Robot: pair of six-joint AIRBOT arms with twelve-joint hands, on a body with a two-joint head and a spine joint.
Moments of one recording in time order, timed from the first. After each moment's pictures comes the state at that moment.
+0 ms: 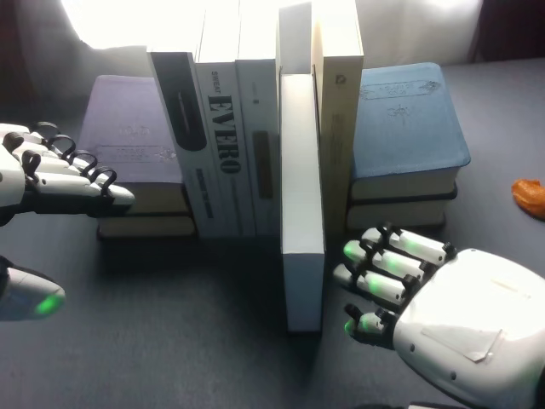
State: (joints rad) left arm -0.12 -0.43 0.73 3.00 -0.84 -1.73; right arm -0.69 -0.94 0.48 0.77 0.71 -2.06
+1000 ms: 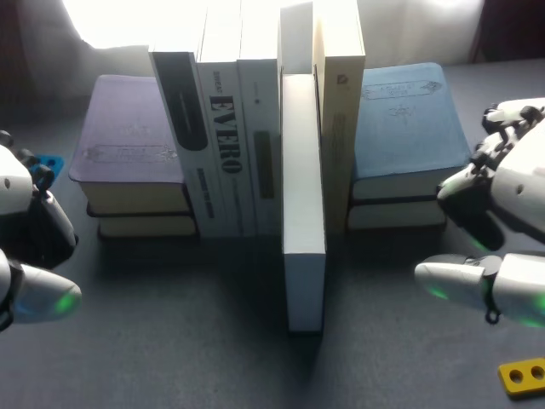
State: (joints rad) left arm -0.12 -0.43 0.70 3.00 -0.84 -1.75; right arm -0.40 -0.58 0.45 0.65 0.44 -1.86
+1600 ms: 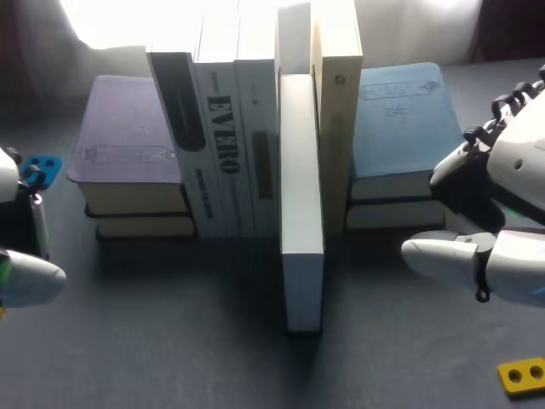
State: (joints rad) left arm -0.12 -0.42 0.73 3.00 -0.83 -1.76; right arm -0.40 -0.60 0.49 0.47 0.47 -1.66
